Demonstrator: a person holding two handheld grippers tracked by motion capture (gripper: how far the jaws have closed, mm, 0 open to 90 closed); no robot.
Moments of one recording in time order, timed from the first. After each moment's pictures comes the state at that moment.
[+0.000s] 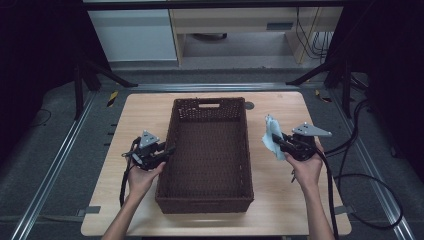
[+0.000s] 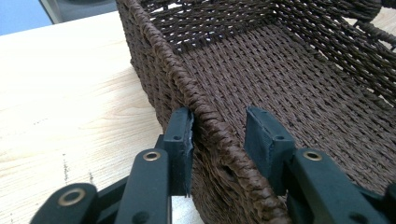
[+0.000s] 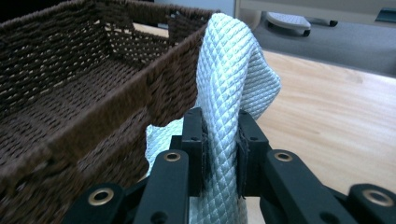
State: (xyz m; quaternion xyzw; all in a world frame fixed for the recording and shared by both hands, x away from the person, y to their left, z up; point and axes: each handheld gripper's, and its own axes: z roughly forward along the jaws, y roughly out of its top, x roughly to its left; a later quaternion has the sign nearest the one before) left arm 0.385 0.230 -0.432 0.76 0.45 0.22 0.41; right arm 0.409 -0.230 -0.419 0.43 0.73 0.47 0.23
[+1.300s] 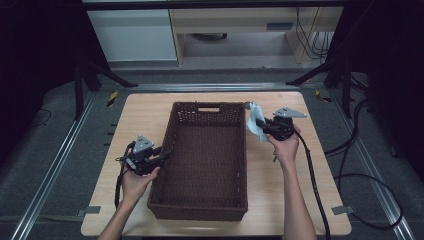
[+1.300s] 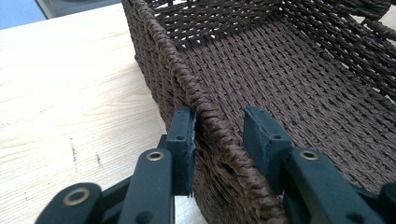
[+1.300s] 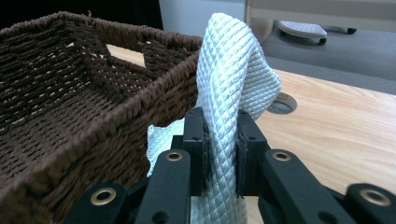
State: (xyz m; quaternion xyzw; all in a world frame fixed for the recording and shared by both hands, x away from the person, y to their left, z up) left arm 0.369 0.242 -0.431 0.77 0.44 0.21 0.40; right arm 0.488 -0.195 -0.444 0.41 0.73 0.50 0.22
